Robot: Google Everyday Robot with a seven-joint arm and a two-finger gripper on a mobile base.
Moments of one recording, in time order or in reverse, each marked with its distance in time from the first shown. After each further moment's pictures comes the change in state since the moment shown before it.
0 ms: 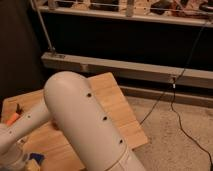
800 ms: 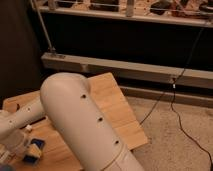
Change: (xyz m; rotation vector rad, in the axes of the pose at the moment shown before) arm 0.064 -0.013 -0.011 -0.007 0.039 0.052
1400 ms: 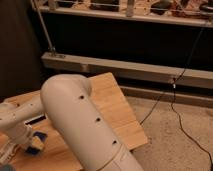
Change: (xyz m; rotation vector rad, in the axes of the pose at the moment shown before) arm 0.054 0.009 -0.007 -0.013 0.036 0.072
